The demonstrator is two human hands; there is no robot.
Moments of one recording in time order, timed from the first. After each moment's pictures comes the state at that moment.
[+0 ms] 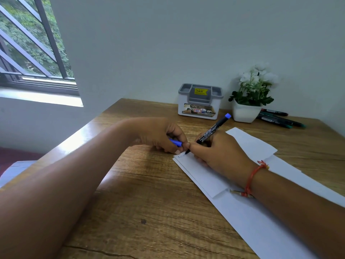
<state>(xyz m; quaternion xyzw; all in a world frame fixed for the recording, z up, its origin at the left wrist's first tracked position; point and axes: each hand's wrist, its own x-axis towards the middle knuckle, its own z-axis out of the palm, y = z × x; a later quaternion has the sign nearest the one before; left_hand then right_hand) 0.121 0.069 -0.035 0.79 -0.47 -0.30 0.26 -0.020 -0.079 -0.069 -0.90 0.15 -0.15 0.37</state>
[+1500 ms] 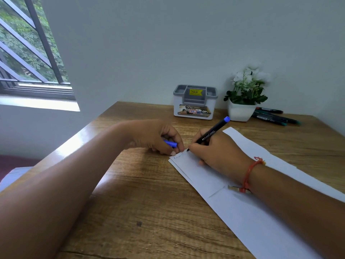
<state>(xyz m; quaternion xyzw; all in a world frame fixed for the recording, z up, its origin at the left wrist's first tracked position) 0.124 0.069 -0.038 0.78 -0.48 -0.30 0.27 -0.024 -0.079 -0.062 -0.87 0.18 -0.12 0.44</state>
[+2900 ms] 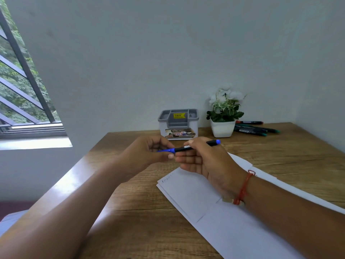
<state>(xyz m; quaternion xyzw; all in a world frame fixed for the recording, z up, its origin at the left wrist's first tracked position) 0.106 0.053 -0.037 0.72 -0.42 -0.19 0.52 -0.035 -0.091 -0.045 -0.58 0.11 -0.17 0.79</state>
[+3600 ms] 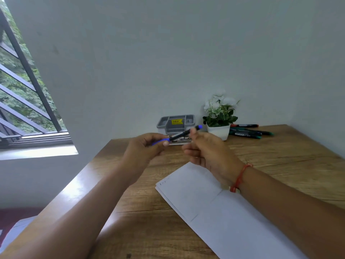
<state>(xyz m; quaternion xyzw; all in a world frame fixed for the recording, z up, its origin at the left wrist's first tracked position) 0.090 0.042 -0.028 0.69 -0.33 -0.09 0.64 -0.036 -0.117 -0.035 -0.63 0.11 -0.22 0.74</state>
